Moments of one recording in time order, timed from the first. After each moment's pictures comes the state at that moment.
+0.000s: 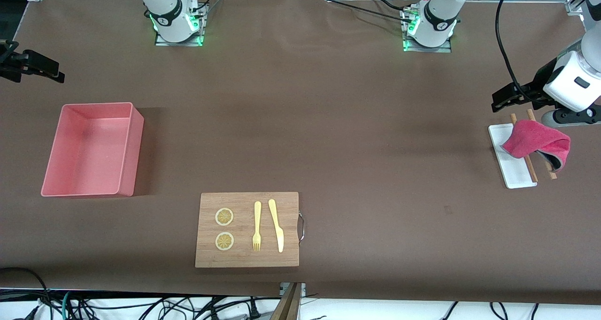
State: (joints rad) left arm 0.03 0.08 -0.09 -1.54 0.01 1.52 -0.17; right arm -0.01 0.07 -0.04 -1.42 -0.01 1.34 -0.05
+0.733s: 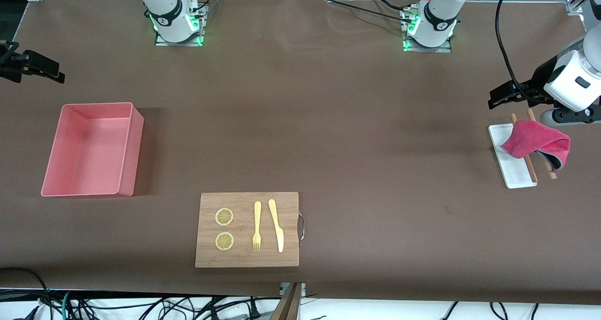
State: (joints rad) left arm 0.03 0.08 -0.09 -1.52 -0.04 1.49 -0.17; right arm -0.01 0.07 -0.04 -1.42 -0.01 1.34 -0.05
